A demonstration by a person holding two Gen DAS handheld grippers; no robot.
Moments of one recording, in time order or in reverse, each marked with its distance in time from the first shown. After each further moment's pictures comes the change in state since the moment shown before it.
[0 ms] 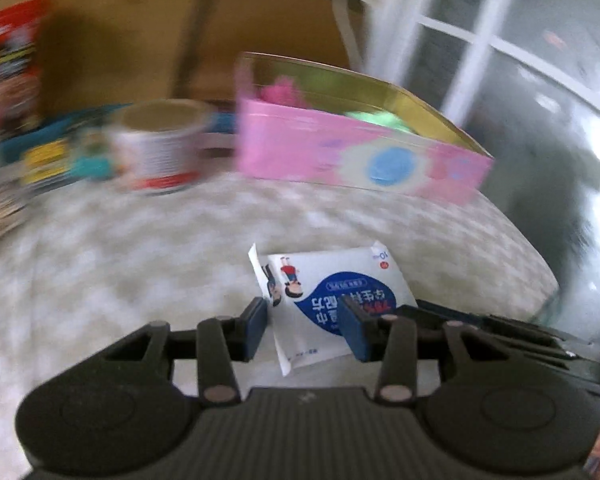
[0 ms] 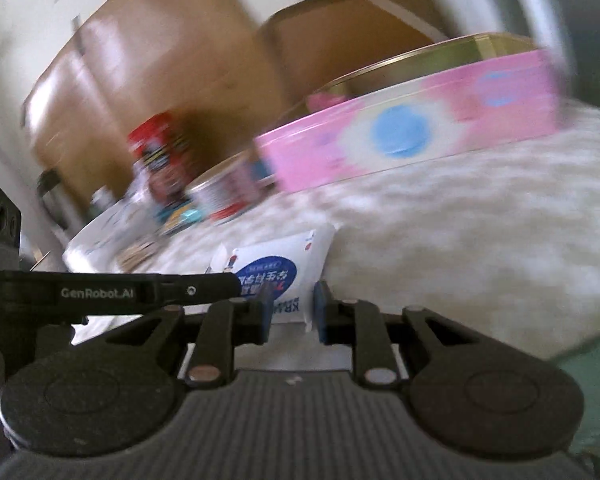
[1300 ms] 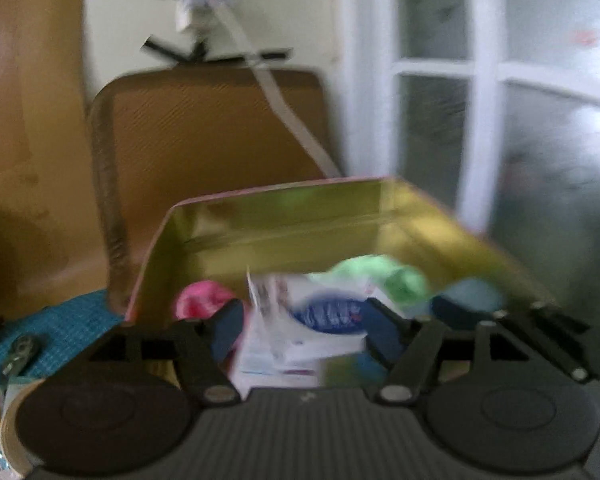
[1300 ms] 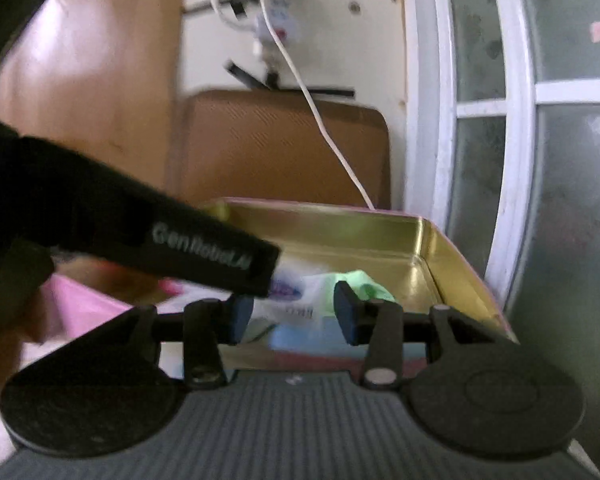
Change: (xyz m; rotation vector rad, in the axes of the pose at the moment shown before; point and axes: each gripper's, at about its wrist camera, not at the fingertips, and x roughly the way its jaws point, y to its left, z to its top) left arm 0.123 -0.074 0.158 0.195 -0.216 0.206; right arm 0.095 -0.035 0.116 -0.403 -0.270 -0.313
